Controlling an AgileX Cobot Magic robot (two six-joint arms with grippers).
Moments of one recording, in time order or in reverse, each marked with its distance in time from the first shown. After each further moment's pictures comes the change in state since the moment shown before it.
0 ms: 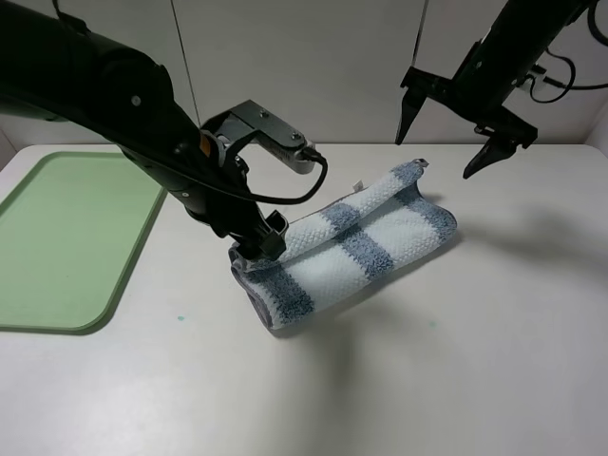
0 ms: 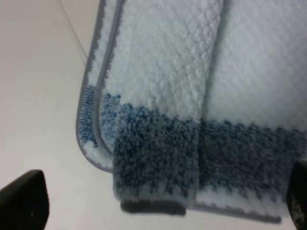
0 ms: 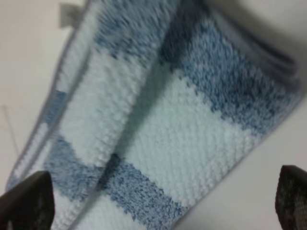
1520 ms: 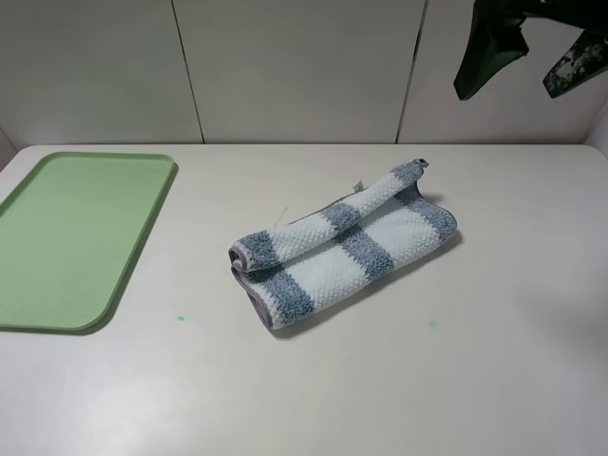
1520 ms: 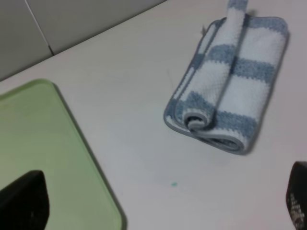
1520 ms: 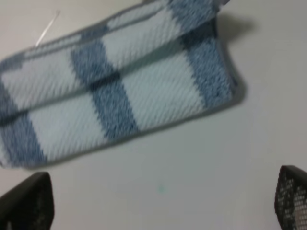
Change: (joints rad) left arm 0.000 -1.262 0.137 0.139 0.593 -0.219; right arm 0.152 -0.497 0.165 -0.161 0.143 -0.448
